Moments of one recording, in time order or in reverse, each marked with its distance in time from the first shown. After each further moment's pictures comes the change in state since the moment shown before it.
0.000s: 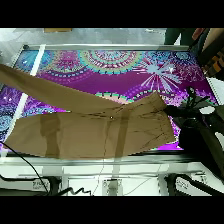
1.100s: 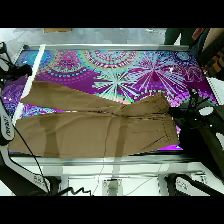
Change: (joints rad) left arm -0.042 -0.307 -0.005 -0.081 0.147 -0.026; right arm -0.001 0.009 0.000 -0.162 -0.035 0.111
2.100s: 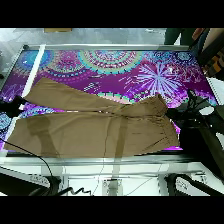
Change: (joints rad) left arm 0.325 0.068 -0.576 -0.620 0.077 0.158; right arm 0.000 0.000 0.001 0.047 0.105 0.039
